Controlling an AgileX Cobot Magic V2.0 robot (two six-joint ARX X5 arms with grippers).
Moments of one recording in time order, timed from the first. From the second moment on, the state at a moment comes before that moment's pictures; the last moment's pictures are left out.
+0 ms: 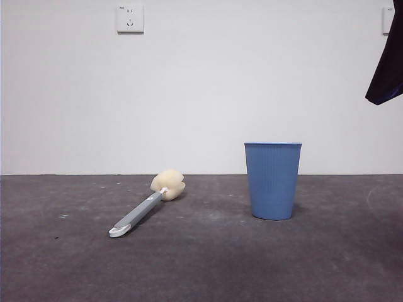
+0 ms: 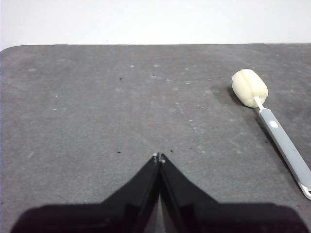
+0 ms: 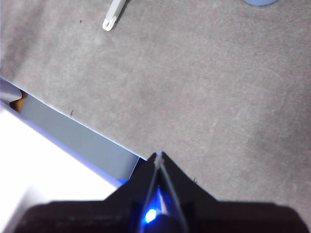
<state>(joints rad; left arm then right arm) -0.01 0.02 0.02 -0.18 0.08 -0.03 0.57 0.84 0.75 -0.82 -0.29 0.27</state>
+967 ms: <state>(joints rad) -0.01 0.02 0.02 -0.18 0.08 -0.03 0.02 0.16 0.10 -0.06 -0.13 0.00</state>
